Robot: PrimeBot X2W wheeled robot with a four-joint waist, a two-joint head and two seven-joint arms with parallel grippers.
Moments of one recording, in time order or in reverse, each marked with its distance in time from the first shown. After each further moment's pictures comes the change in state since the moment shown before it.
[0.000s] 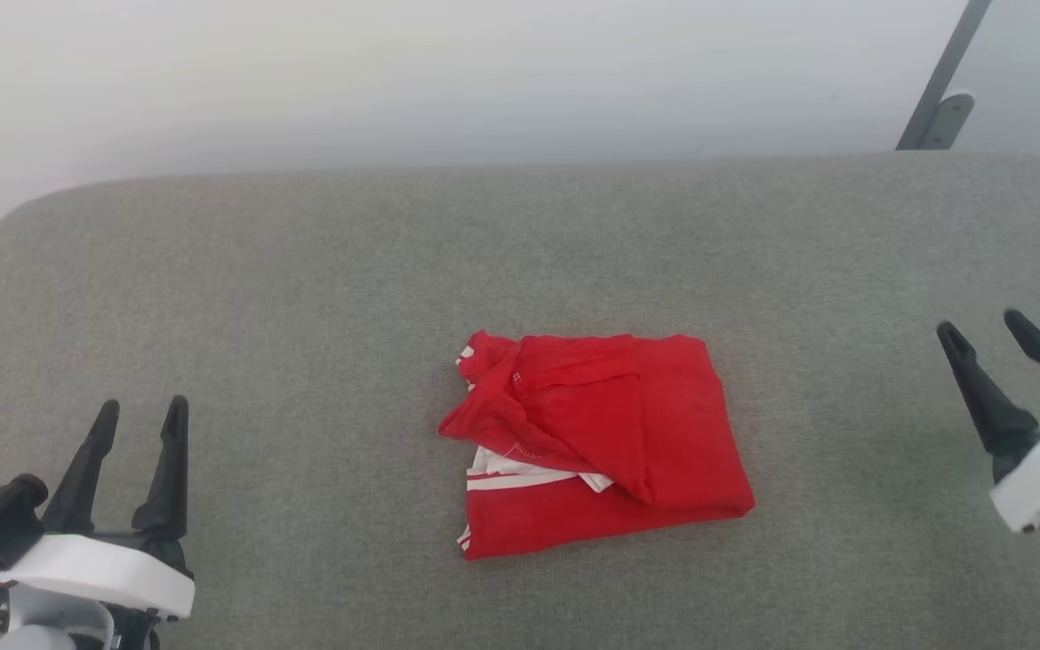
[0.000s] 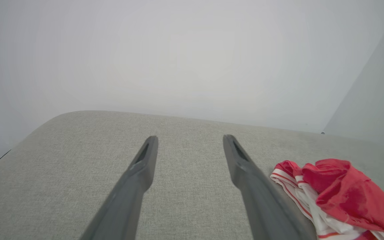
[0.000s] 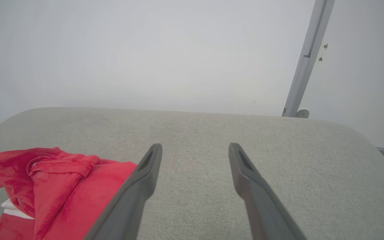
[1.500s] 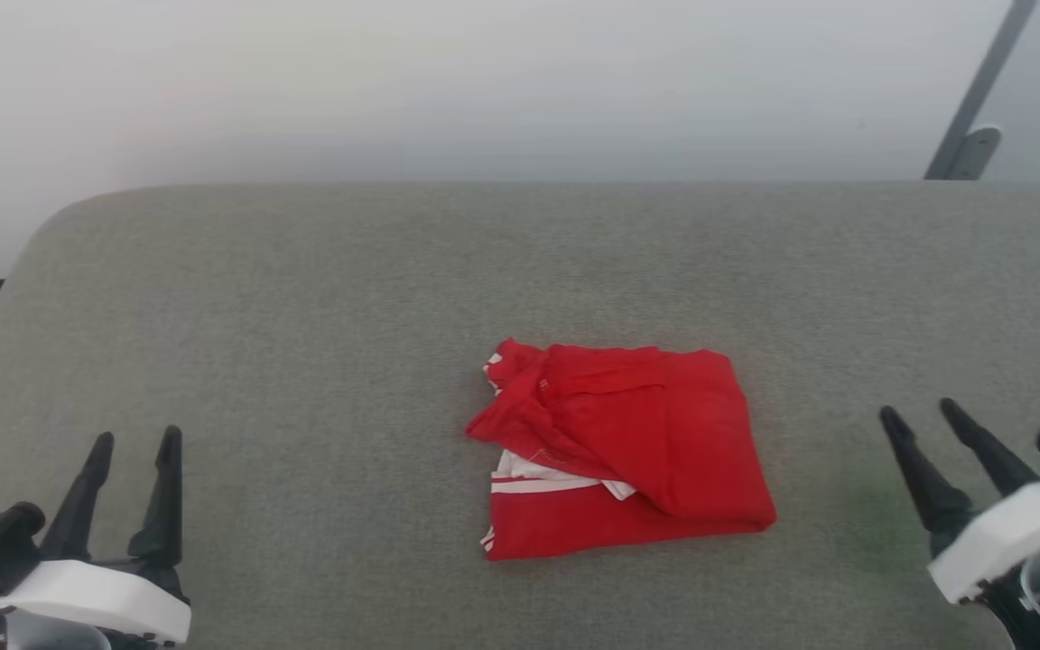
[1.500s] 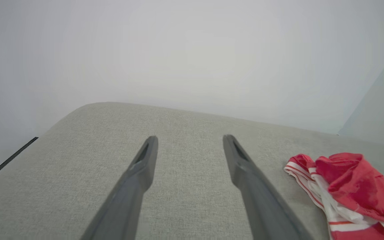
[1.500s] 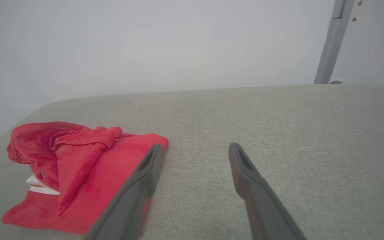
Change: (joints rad) left arm 0.043 -0.006 0.019 0.018 0.000 0.000 0.000; right arm 0.067 0.045 0.126 0.145 0.059 0.000 -0.186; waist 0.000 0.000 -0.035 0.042
